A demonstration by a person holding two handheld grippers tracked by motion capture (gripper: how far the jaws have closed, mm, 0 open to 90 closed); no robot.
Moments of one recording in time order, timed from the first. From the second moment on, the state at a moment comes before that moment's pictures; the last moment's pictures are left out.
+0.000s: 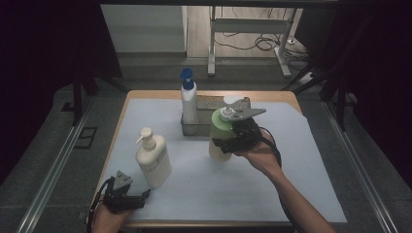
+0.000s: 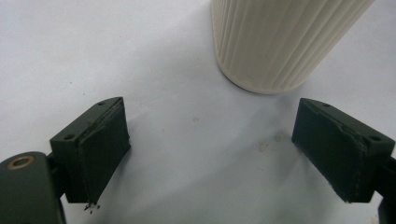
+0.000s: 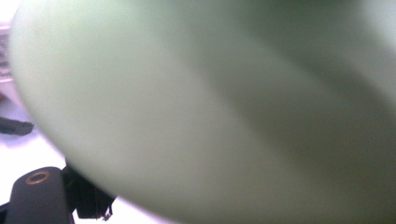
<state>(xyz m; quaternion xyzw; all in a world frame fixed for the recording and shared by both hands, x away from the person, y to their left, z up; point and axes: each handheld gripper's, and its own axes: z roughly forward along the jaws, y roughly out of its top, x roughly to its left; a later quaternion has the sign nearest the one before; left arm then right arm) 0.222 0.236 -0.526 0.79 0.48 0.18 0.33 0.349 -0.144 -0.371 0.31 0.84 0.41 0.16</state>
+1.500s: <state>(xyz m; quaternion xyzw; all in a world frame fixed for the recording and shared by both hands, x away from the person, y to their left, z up) 0.222 0.237 -0.526 0.79 0.48 0.18 0.33 0.418 -0.129 -0.337 0.37 0.82 0.40 0.20</state>
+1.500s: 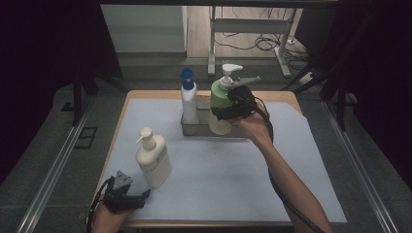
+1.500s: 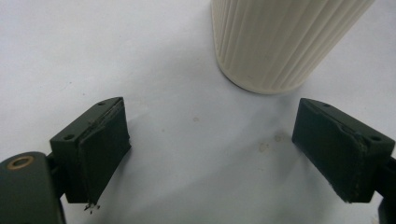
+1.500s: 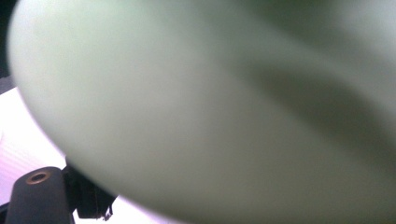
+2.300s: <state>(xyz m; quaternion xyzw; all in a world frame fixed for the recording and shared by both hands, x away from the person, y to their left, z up) 0.223 0.237 -0.526 0.79 0.48 0.18 0.33 0.456 -0.124 -0.344 0.40 0.80 0.39 0.23</state>
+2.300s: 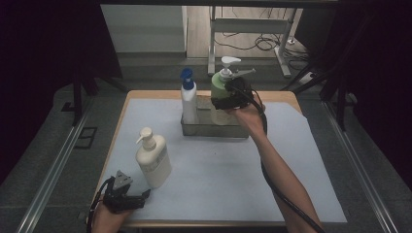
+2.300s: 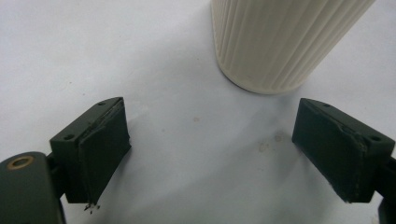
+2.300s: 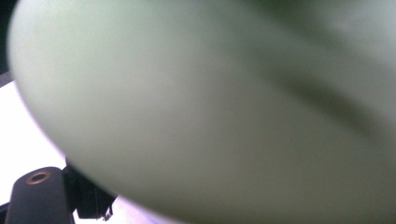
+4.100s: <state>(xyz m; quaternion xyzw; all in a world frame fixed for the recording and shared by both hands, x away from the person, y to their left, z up) 0.223 0.237 -0.526 0.79 0.48 0.18 0.33 0.478 -0.117 -0.413 0.41 0.82 0.34 0.20</state>
